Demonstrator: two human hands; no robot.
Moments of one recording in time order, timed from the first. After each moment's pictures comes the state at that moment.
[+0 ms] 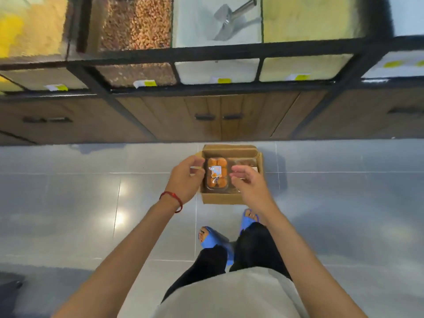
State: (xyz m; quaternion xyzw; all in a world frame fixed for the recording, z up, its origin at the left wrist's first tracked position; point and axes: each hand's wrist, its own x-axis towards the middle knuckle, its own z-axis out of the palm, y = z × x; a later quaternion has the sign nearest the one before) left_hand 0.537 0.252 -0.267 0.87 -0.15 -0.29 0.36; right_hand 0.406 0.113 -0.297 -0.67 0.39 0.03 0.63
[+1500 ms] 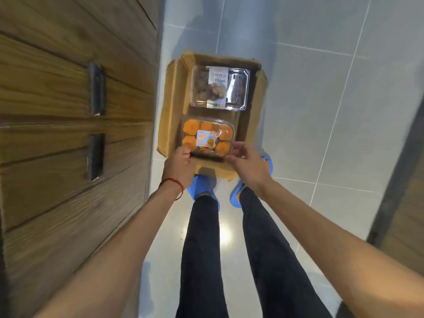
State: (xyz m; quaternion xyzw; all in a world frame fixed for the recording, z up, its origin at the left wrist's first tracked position) left_hand 0.747 0.130 -0.702 0.69 -0.50 -0.51 -0.11; right_hand 0.579 0.213 -0.697 -0.10 0.76 -0.23 0.60
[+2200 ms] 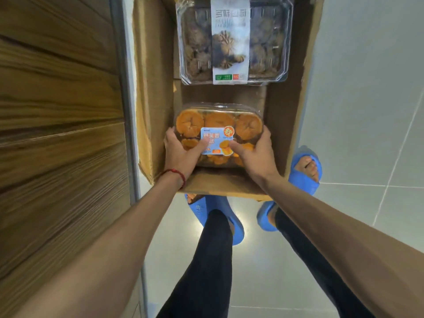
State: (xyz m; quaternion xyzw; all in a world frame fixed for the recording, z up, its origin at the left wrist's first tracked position) left_hand 0.770 0.099 -0.985 0.70 -0.48 -0.53 -0.07; right_hand 0.621 0.203 -0.985 -0.05 0.82 -0.26 0.50
